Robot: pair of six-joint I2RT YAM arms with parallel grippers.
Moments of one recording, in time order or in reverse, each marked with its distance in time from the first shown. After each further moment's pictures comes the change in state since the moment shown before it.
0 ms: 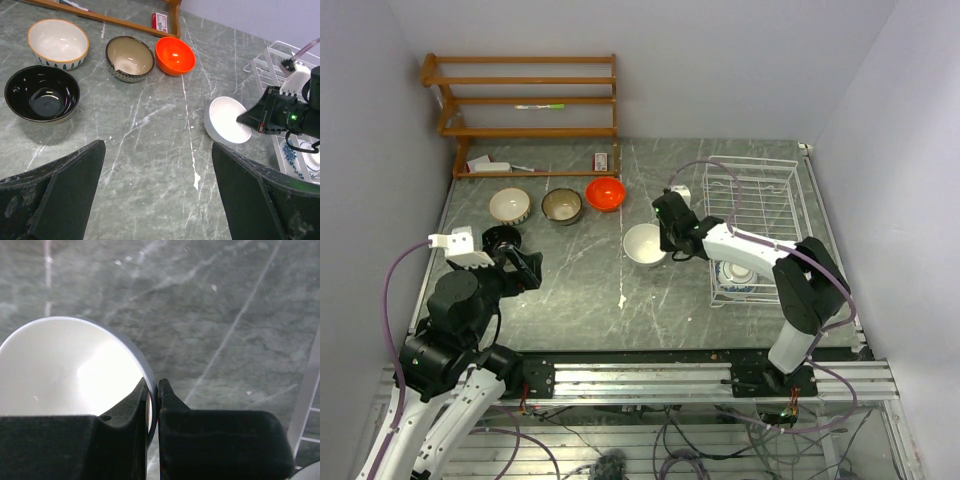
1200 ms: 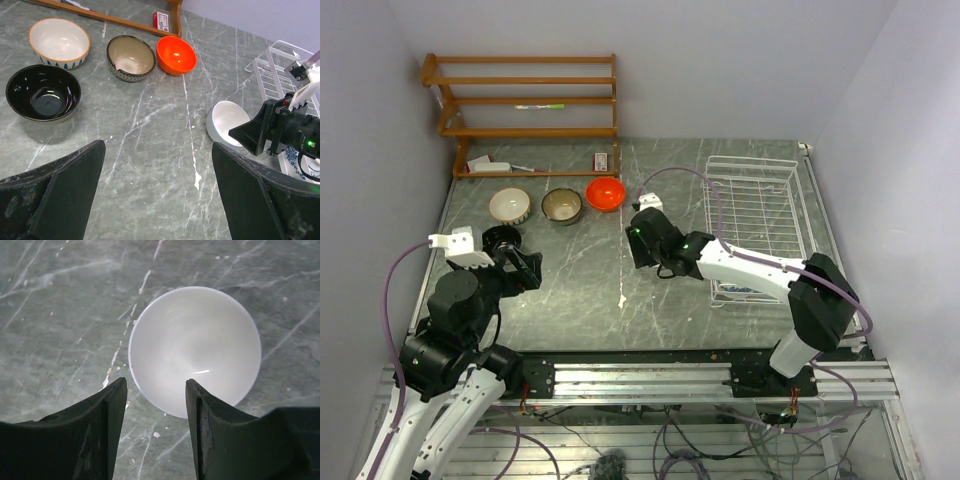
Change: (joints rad) left arm 0.000 -0.001 0.000 -0.003 -0.003 0.000; right arm 0.189 -0.101 -0.021 -0.012 0.040 -0.101
